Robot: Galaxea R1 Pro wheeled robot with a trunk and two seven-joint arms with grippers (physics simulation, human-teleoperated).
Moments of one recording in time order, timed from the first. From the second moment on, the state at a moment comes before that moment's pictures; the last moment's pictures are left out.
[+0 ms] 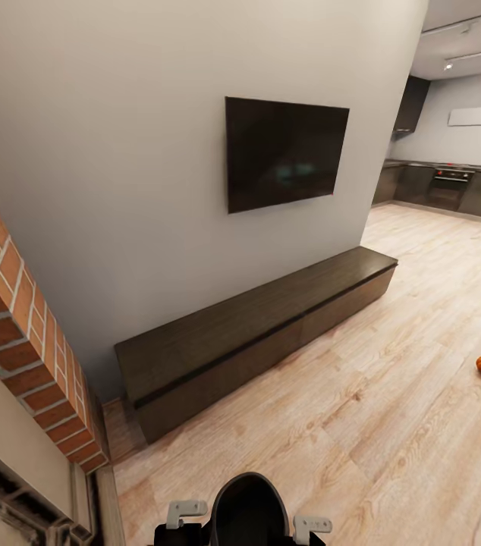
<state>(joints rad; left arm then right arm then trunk) -0.23 -0.10 -0.19 -0.61 0.20 0.08 0.00 -0.22 0.17 0.23 -0.50 -0.19 -0.08 -0.21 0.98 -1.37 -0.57</state>
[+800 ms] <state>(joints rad) -0.23 -0.10 -0.19 -0.61 0.20 0.08 0.00 -0.22 0.17 0.23 -0.50 -0.19 -0.08 -0.21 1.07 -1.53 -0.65</state>
